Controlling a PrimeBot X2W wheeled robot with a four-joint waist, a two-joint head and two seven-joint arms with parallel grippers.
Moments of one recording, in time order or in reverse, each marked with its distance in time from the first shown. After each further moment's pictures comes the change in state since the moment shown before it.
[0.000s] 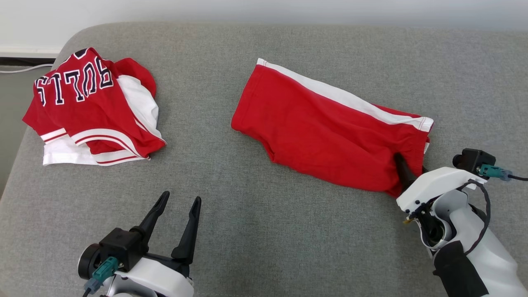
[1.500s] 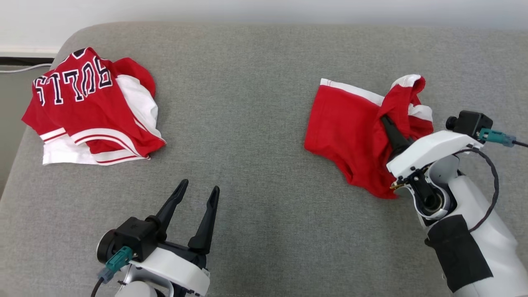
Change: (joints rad) left arm -0.038 -0.076 0.022 0.025 0.035 -0.077 0.000; right arm -0.025 0.001 0.053 -0.244 0.166 0.000 0.114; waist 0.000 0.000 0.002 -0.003
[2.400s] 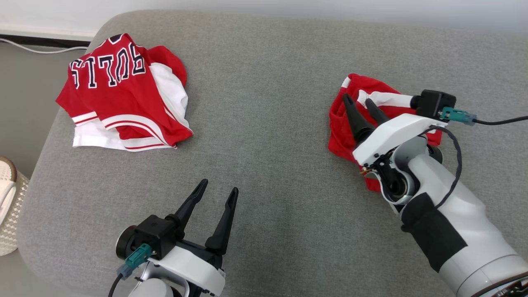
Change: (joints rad) left arm -0.024 -0.073 -0.010 0.057 0.046 -0.053 0.000; right arm -0.222 -0.001 0.417 0.248 0.213 0.000 -0.221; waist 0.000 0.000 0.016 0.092
